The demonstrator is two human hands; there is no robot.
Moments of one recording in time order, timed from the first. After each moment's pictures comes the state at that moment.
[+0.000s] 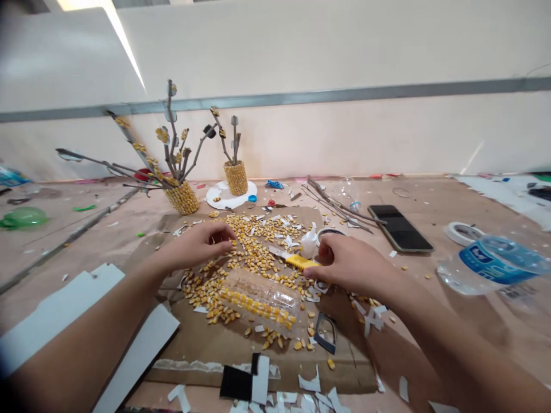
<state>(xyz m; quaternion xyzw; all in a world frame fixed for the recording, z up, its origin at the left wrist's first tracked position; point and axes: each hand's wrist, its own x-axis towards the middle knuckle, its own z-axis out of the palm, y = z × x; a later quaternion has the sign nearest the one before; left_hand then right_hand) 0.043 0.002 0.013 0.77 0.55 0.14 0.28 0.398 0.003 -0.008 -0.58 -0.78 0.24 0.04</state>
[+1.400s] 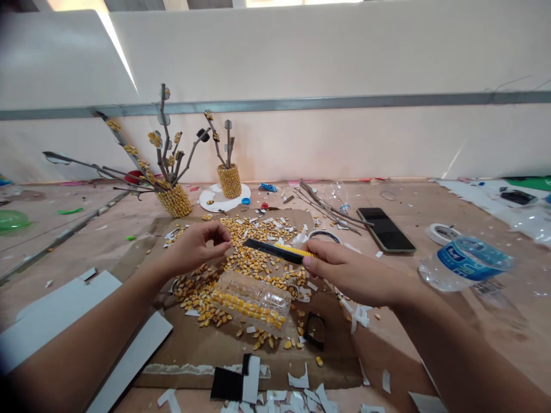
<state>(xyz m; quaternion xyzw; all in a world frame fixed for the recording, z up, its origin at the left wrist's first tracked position) 0.059 0.001 0.004 0.76 0.53 0.24 0.30 0.409 -0.015 0.028 -0.43 -0.79 0.43 0.11</state>
